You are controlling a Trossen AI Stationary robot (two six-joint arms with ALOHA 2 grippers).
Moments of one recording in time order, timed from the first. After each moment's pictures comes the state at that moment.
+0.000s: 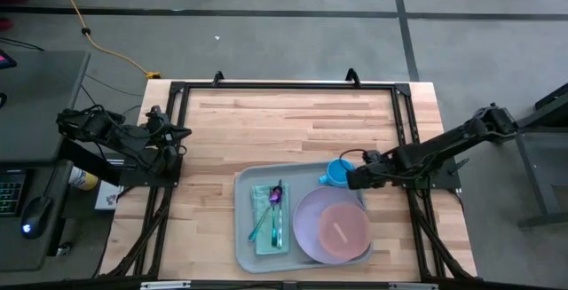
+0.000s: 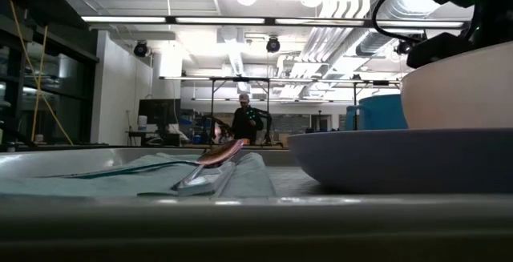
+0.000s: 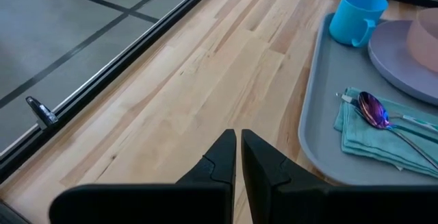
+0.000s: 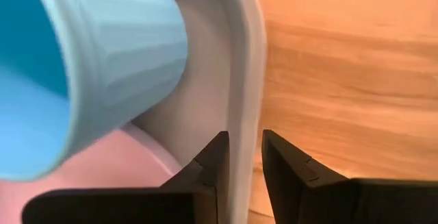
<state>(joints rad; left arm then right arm) -0.36 0.30 0.77 -1.18 -0.69 -0.53 0.30 1.15 0.58 -0.71 0.05 1.74</state>
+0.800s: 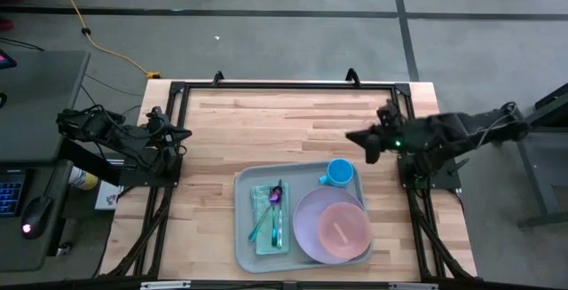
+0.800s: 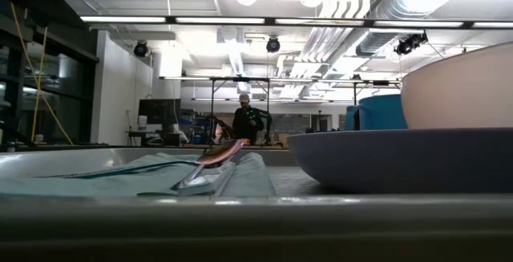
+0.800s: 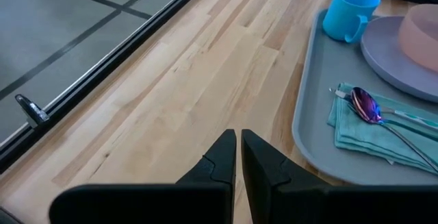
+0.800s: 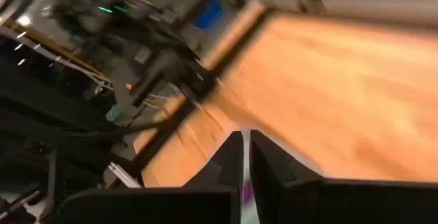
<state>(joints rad) -0.36 0.30 0.77 -1.18 -0.66 -0.53 0.28 0.90 1.06 -0.61 0.48 1.04</state>
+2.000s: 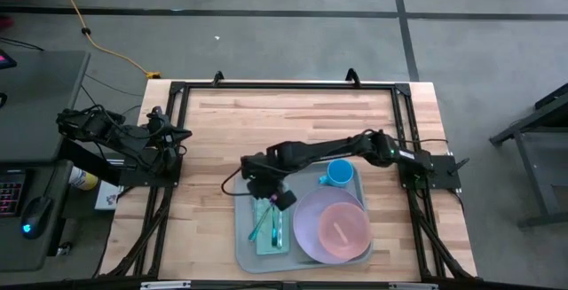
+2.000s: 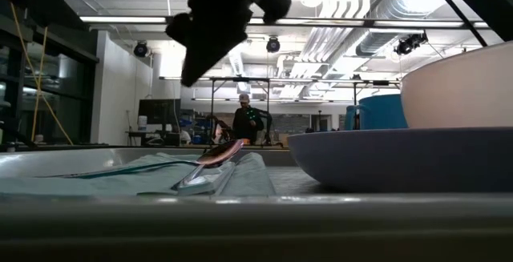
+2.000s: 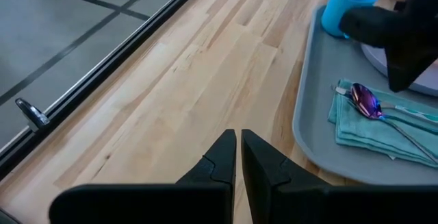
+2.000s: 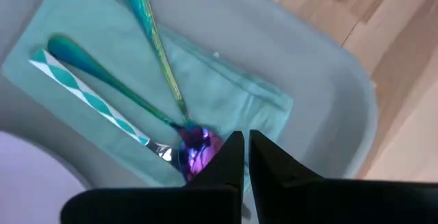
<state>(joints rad) -0.36 0.30 0.77 -1.18 -0.66 -0.50 0.12 2.36 2.27 -1.07 -0.16 -0.50</state>
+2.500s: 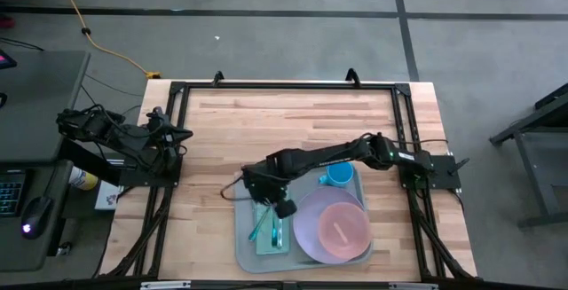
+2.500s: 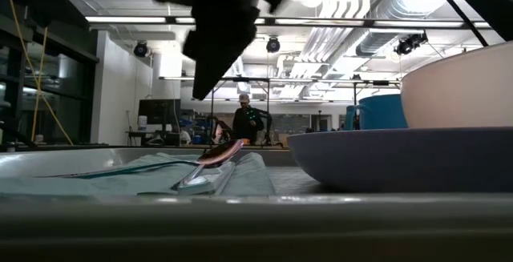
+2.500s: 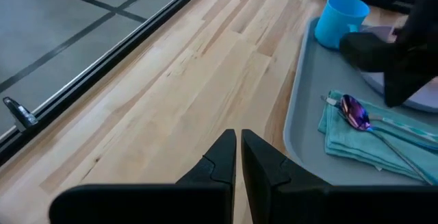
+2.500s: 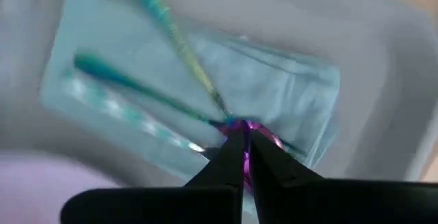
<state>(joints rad) -0.36 0.30 0.77 -1.14 -0.65 -0.53 0.15 2.37 2.24 -1.11 -0.17 -0.35</state>
